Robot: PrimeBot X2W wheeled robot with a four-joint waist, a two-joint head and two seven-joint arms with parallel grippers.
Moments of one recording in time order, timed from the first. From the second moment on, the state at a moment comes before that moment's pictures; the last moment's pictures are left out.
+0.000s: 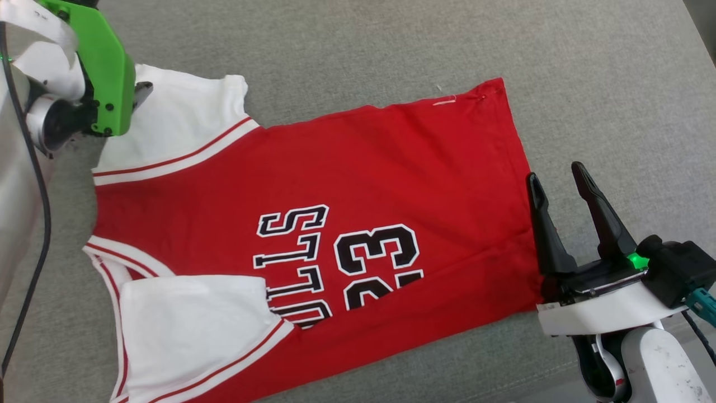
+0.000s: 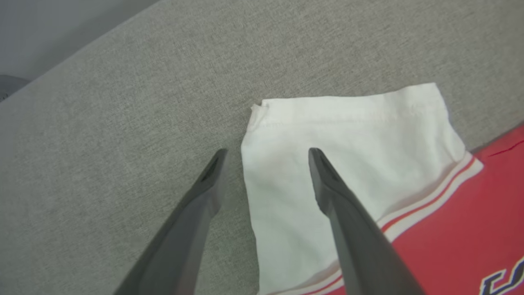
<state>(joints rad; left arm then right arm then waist) -1.11 0.61 -0.65 0.63 -0.75 -0.13 0.77 -0.13 -0.16 0.18 -0.12 0.32 0.13 -0.24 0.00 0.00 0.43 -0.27</state>
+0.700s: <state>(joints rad) -1.21 0.56 -0.64 0.84 -0.82 -0.12 0.76 -0.15 -0.17 0.19 -0.13 0.32 0.13 -0.25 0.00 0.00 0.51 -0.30</state>
